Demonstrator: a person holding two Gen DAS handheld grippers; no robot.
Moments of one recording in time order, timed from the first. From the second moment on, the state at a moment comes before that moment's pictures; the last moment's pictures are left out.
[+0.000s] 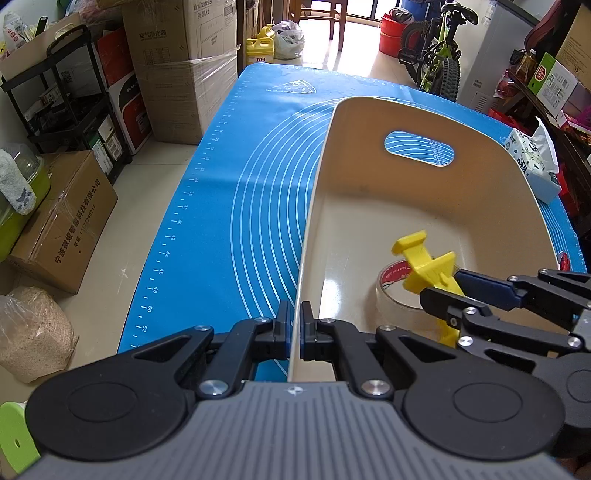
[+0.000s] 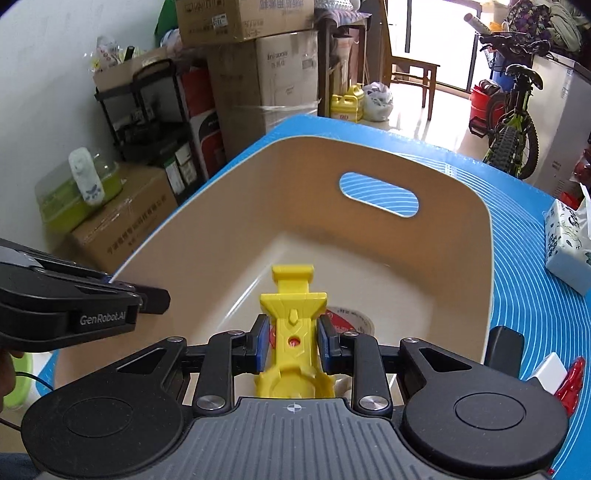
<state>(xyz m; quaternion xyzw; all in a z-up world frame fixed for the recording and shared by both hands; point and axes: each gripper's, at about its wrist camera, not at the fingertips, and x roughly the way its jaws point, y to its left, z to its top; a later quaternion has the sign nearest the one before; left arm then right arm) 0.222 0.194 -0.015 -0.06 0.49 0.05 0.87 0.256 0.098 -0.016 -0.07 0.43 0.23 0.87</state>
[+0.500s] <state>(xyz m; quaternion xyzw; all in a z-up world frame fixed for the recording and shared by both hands) 0.222 0.193 -0.015 -0.06 0.49 0.05 0.87 0.255 0.070 -0.007 -0.02 0.41 0.22 0.89</state>
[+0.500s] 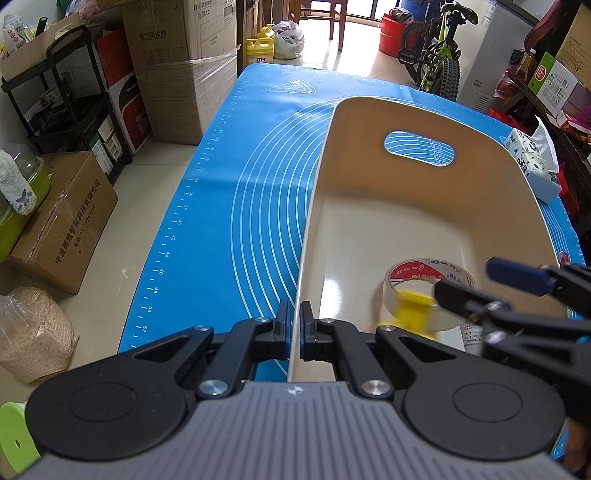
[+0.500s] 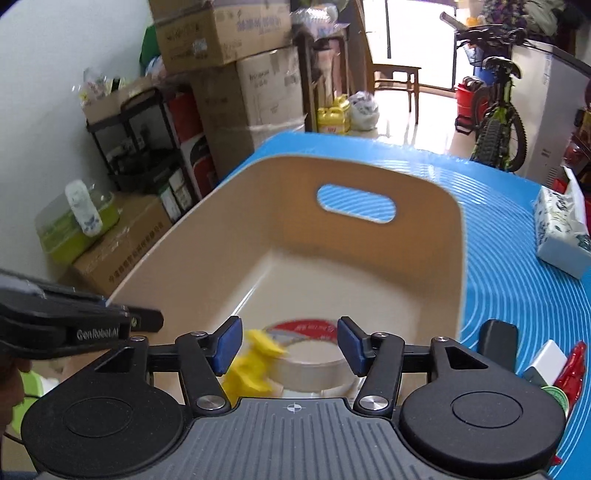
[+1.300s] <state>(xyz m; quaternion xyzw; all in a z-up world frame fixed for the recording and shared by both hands) 0.223 0.192 -0.015 -0.06 0.49 0.05 0.87 0.248 -0.057 -0.005 0.01 0.33 0.08 0.94</state>
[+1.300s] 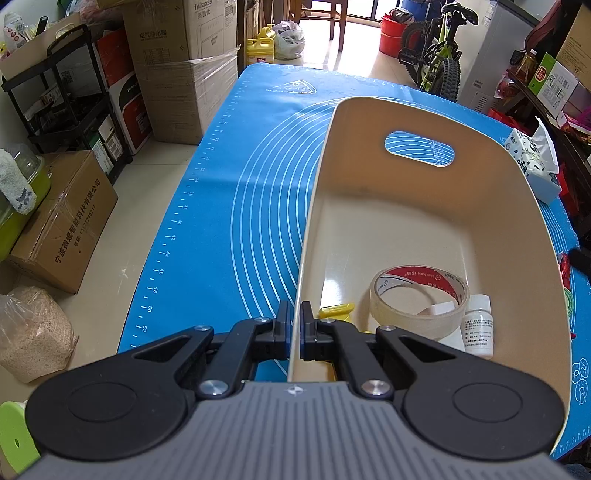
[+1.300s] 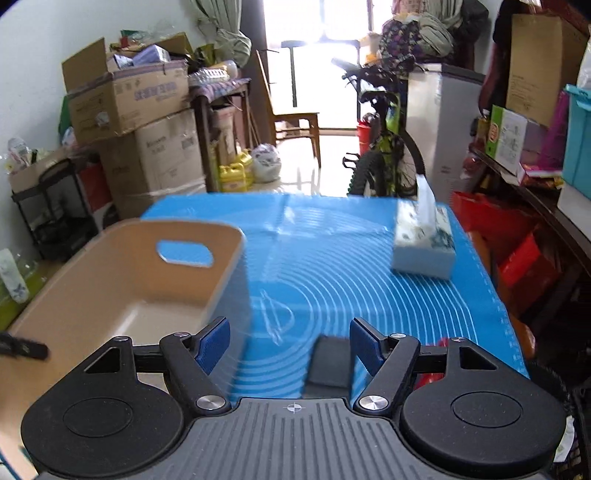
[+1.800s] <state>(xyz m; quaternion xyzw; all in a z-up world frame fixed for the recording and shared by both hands) 0.224 0.192 -0.014 -0.06 0.49 0.05 0.87 0.253 -0.068 -0.081 0.02 0.36 0.05 0.93</state>
